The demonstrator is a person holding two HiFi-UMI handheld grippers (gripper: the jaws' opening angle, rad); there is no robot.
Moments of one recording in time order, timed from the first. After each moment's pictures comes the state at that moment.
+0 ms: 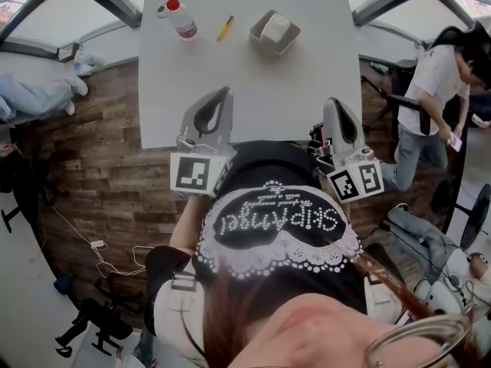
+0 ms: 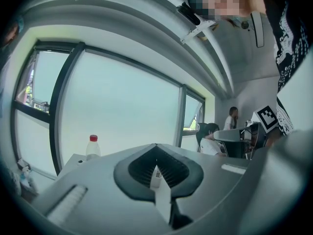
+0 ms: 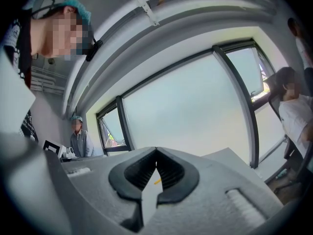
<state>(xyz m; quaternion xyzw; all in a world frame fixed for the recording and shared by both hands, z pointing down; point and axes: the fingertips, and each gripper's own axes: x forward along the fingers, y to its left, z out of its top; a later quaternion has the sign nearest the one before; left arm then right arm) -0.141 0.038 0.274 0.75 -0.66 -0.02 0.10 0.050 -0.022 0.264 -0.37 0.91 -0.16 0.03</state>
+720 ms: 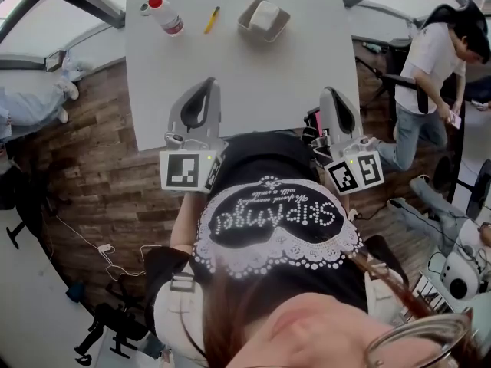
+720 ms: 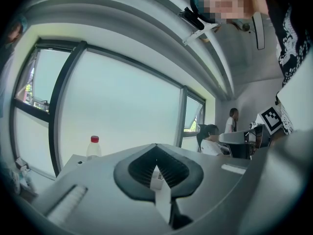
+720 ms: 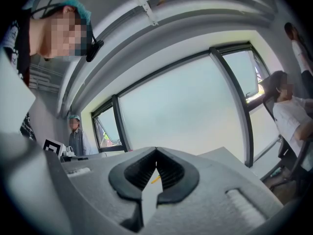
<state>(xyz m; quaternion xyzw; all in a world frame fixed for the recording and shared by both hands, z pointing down) -0.155 0.033 0.269 0.75 -0.66 -0.03 0.09 0.052 -0.017 0.265 -0.40 0.90 -0.16 0.02</state>
